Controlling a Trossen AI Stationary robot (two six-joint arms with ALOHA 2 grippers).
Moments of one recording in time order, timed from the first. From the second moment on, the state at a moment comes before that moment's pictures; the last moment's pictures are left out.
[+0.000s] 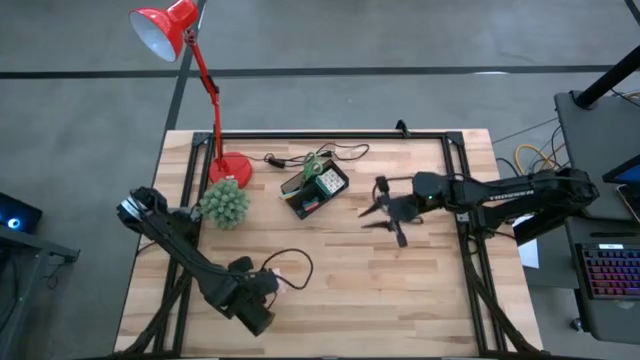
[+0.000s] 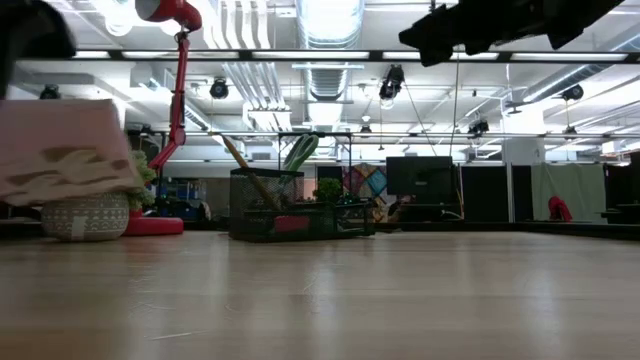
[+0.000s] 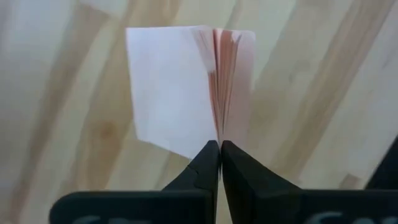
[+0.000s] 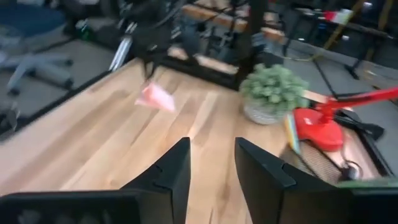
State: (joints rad) left arm -0.72 1.71 1.33 -1.04 -0.17 -1.15; right arm -0.02 1.08 0.63 0.19 -0.26 -0.28
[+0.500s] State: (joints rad) left arm -0.62 1.70 1.35 -1.04 -0.23 -0.85; right arm 0.20 1.51 0.67 0.52 -0.23 -0.62
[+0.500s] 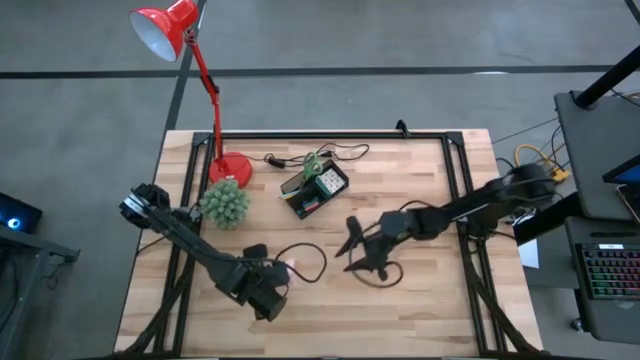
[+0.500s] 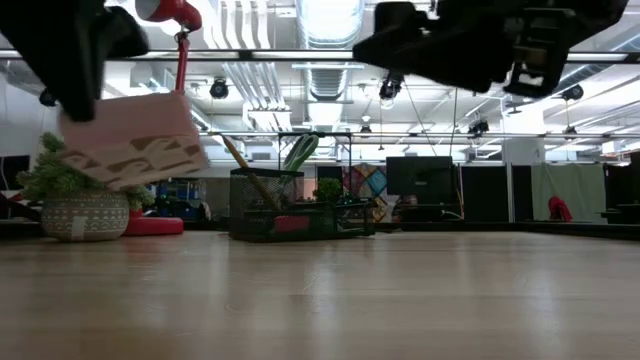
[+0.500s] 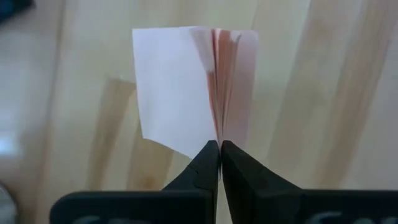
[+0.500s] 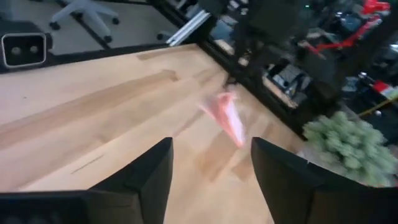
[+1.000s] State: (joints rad) left arm -0.54 1.70 1.37 -0.94 -0.35 -0.62; right arm 0.25 1.76 0.90 0.53 -0.07 -0.62
